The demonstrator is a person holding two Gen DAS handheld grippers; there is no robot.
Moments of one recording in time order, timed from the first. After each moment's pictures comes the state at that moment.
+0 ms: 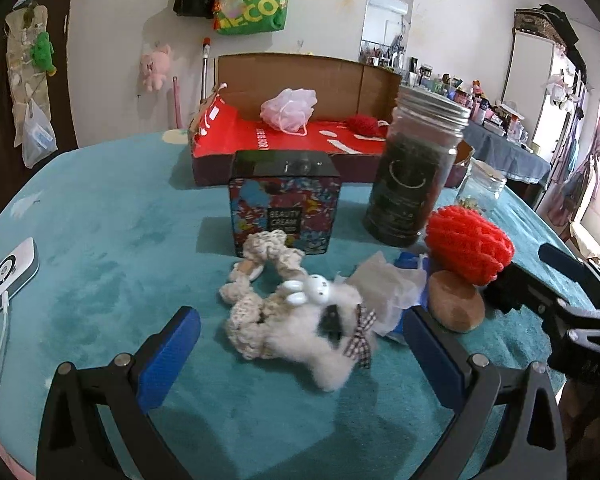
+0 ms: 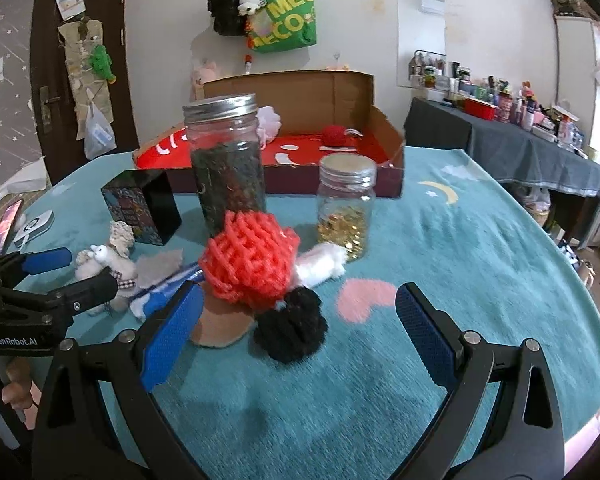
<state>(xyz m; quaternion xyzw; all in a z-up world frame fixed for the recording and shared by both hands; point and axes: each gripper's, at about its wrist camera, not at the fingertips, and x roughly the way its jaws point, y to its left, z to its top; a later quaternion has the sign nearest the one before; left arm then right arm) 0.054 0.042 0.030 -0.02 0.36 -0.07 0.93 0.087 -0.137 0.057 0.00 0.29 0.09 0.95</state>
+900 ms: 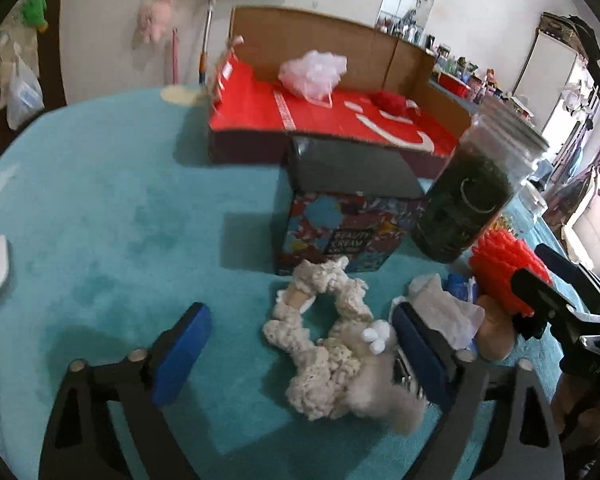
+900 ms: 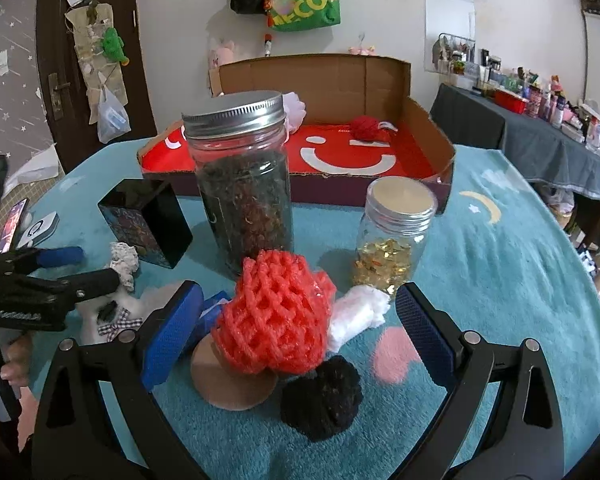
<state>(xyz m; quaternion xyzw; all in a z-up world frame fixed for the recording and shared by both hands) 0.111 0.075 0.022 -0.06 0.44 -0.09 0.89 0.140 -0.121 0.060 0.00 0.35 0.13 0.93</state>
